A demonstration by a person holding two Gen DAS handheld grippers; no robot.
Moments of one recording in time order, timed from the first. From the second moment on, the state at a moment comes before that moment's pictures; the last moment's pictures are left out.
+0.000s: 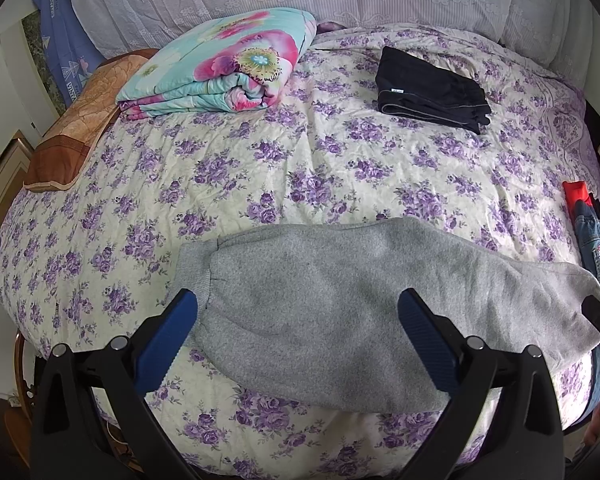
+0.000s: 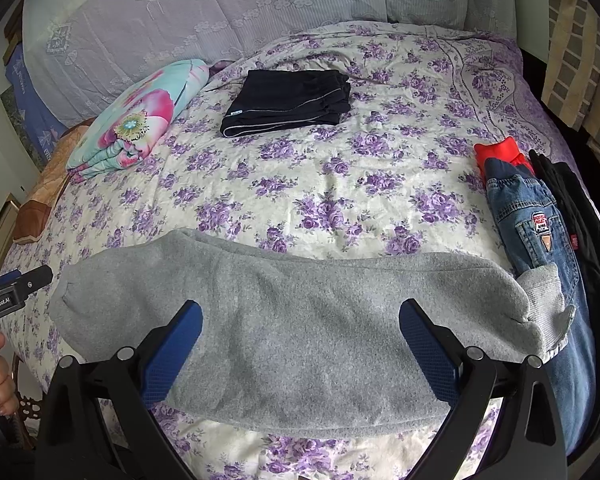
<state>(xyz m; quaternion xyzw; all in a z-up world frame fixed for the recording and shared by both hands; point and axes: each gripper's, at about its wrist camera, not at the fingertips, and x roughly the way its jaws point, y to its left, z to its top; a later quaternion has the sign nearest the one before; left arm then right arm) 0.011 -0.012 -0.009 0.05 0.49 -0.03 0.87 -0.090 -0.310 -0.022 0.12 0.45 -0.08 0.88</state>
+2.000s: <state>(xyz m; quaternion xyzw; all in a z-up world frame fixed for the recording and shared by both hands) -0.057 0.077 -0.101 -0.21 0.59 0.04 0.78 -0.192 -0.499 -0.141 0.50 0.41 -0.02 0.76</state>
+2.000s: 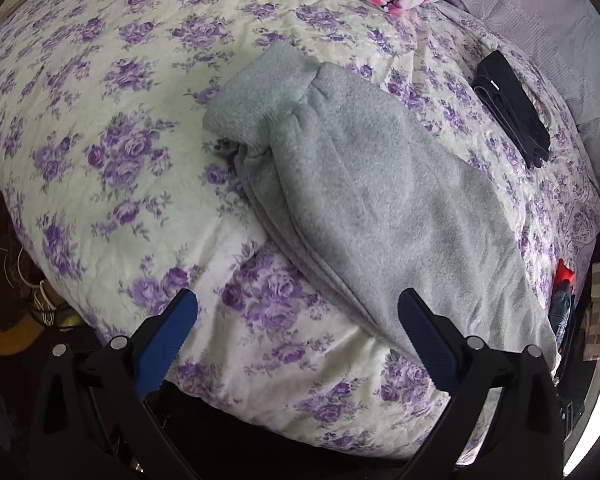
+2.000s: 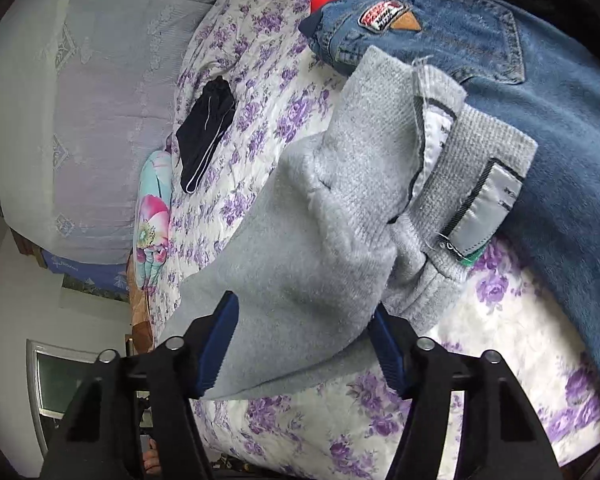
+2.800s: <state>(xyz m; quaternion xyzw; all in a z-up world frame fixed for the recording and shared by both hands) -0.003 0.121 -0.124 -0.39 0.57 -0.14 0.71 -0.169 -0.470 0.017 0.49 0.27 0.02 0.83</state>
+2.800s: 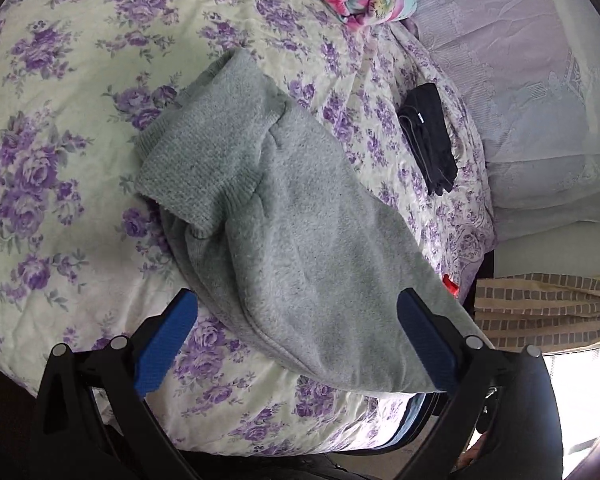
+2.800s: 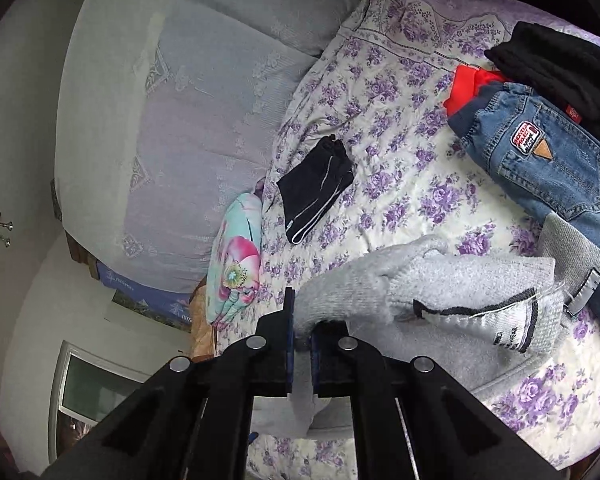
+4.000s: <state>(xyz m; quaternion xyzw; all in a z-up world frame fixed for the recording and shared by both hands) 0.238 0.106 -0.098 -0.42 0.51 -0.02 0.75 0.140 -0.578 -0.061 0.54 0.40 -0.02 0.74</state>
